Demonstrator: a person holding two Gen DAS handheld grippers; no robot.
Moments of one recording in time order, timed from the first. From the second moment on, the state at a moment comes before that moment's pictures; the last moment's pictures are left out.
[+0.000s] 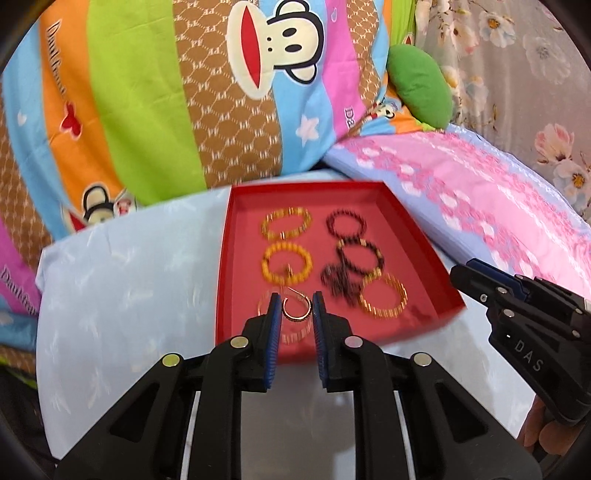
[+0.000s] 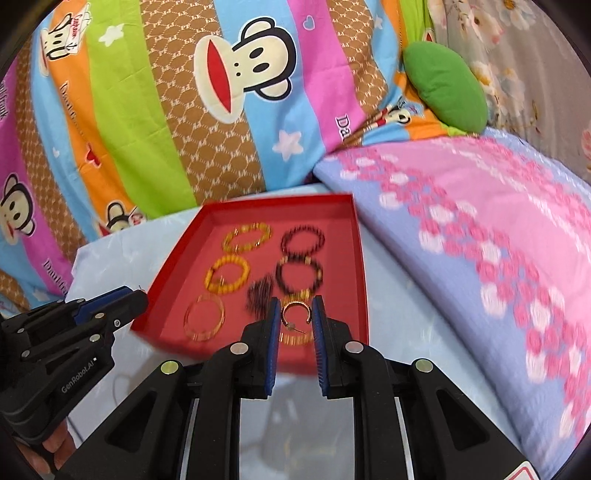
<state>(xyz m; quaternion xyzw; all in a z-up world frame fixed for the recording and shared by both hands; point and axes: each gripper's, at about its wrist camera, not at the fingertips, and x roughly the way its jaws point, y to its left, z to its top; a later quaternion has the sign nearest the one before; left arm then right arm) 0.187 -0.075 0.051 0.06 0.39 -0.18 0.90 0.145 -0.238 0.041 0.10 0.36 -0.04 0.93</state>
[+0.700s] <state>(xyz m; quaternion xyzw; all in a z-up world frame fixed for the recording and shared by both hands) 0.288 -0.114 0.018 0.08 0.42 -0.17 0.89 0.260 -0.253 0.002 0.11 0.41 -0.05 0.90</state>
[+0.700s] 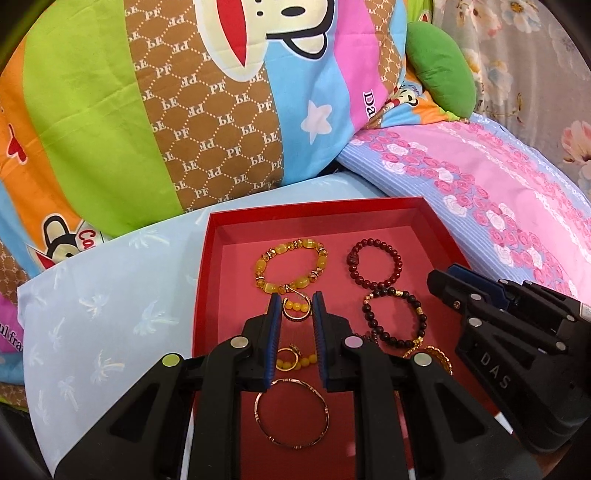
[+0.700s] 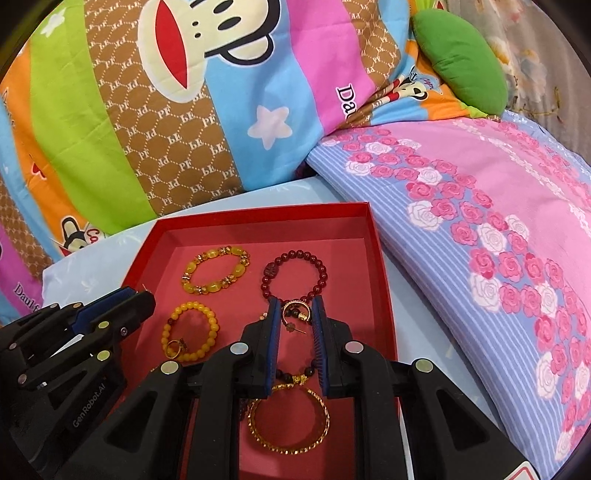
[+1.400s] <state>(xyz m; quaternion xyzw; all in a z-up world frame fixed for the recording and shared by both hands) 0.297 -0.122 0.008 0.09 0.41 -0.13 0.90 0.271 -0.254 -0.008 0.10 0.41 -0.07 0.90</state>
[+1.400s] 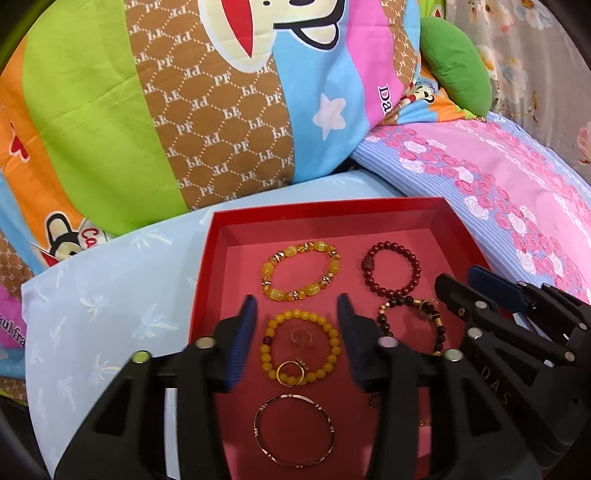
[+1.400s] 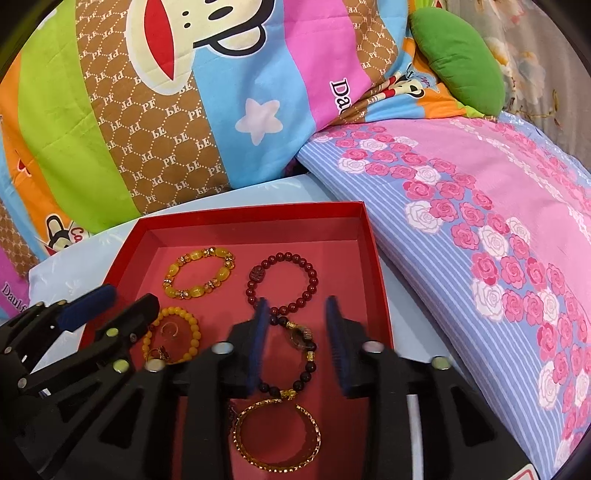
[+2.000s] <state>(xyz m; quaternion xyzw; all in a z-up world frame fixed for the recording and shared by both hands) 0.257 -0.118 0.032 0.10 0.39 -0.13 0.91 0.233 -0.247 0.018 0.09 0.39 -0.08 0.91</state>
